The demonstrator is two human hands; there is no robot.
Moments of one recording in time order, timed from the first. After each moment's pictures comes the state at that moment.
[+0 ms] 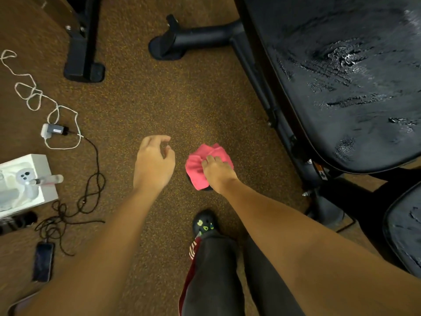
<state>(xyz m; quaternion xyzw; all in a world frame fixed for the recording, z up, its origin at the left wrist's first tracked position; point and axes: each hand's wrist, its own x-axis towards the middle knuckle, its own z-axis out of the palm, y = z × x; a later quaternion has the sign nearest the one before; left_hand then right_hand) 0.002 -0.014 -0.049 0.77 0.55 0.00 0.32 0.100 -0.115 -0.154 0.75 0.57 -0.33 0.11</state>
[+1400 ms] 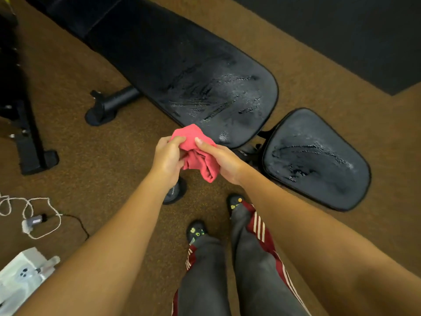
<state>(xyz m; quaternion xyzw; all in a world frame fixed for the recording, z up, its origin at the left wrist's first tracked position) 0.144 -0.112 0.113 0.49 0.49 -0.03 0.72 0.188 -0.232 0.084 0.60 -0.04 -0.52 -0.61</state>
